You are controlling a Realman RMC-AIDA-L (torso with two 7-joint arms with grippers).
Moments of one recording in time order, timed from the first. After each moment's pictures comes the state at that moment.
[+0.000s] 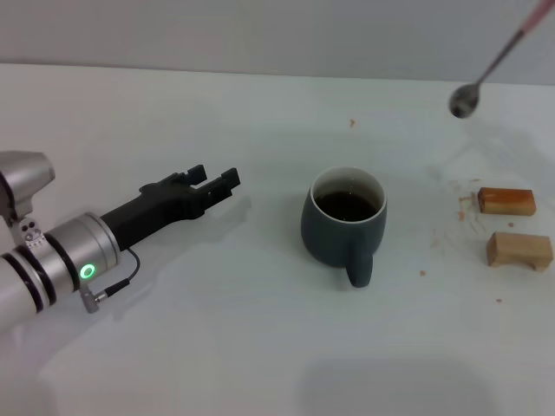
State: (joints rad) left arm -0.60 -2.02 -0.72 -0.07 2.88 1.09 -1.09; right arm 0.53 2.01 -0.56 -0.58 -1.41 -1.53 1.50
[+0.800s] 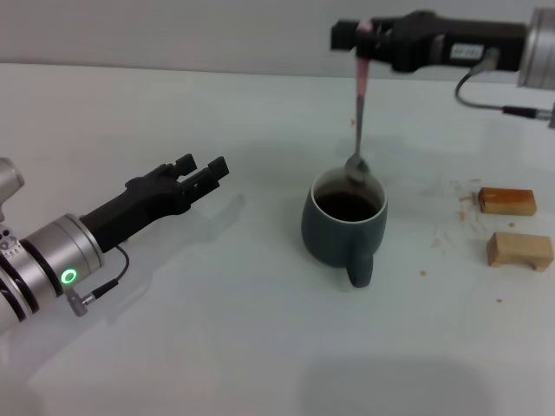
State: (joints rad) left arm -0.56 -2.01 -0.76 -0.07 2.88 1.20 -1.07; right arm 0.81 1.99 -0.76 -0.59 -1.79 -1.44 1.70
